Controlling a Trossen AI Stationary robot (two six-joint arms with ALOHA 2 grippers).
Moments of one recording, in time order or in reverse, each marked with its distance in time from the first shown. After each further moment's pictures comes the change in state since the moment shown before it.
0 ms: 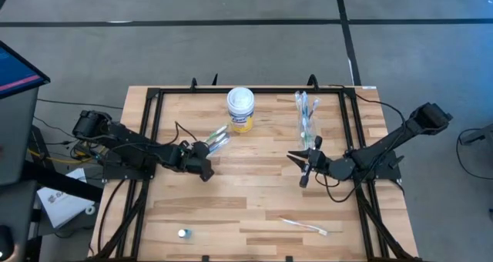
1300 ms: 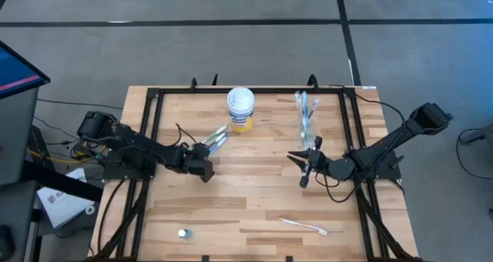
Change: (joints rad) left arm 0.000 0.060 -0.001 0.006 0.016 -0.038; right arm 0.001 0.000 0.000 -0.008 -0.003 -0.003
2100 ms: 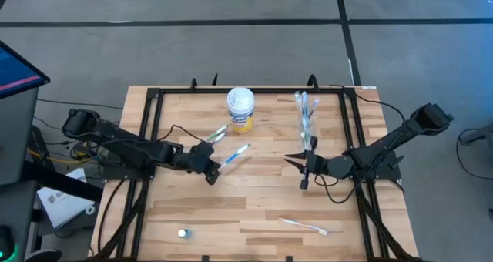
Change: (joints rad) left arm -0.023 -0.211 0.000 0.298 0.137 0.006; right arm -0.035 0.001 0.012 0.005 -0.137 -0.172
